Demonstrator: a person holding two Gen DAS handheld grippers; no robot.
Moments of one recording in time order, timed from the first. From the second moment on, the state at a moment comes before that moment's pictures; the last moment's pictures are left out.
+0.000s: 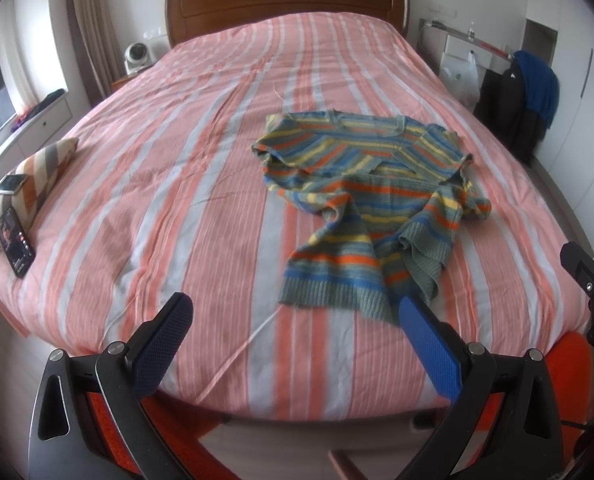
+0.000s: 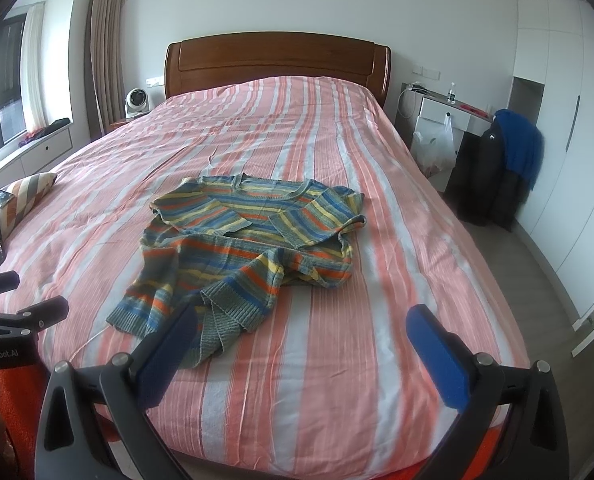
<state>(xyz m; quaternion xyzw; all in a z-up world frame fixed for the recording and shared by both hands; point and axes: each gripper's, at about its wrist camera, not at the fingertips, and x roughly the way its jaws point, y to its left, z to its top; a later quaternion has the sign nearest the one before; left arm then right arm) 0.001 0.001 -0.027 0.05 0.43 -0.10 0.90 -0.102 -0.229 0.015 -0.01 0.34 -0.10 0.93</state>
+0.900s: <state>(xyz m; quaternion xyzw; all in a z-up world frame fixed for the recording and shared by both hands) 0.001 0.000 -0.030 0.05 0.43 -0.10 0.90 -0.102 -0.225 0.012 -0.01 0.35 -0.09 0.93</state>
